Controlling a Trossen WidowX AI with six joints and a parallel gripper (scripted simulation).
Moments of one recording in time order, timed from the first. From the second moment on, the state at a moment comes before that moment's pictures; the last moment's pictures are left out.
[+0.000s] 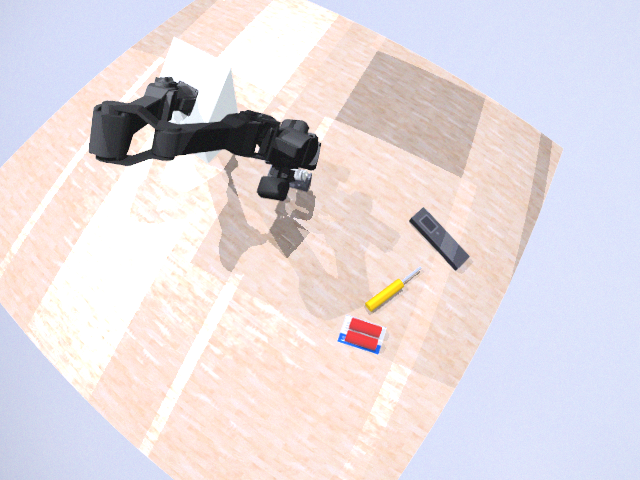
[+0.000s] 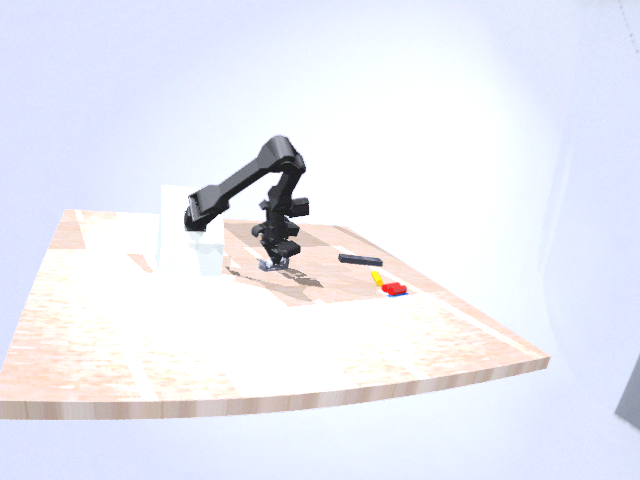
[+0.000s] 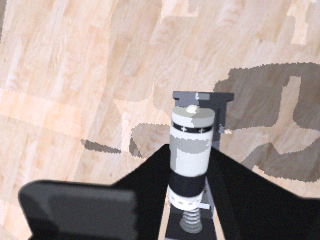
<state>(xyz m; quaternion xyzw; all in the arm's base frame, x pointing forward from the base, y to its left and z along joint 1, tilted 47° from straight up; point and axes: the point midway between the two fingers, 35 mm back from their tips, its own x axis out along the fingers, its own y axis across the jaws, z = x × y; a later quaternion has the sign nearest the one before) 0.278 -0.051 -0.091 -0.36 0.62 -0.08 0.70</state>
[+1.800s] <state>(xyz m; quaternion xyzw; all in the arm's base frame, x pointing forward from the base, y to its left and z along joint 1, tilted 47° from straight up) 0.284 -0.051 -0.093 -0.32 0.71 -0.12 0.62</state>
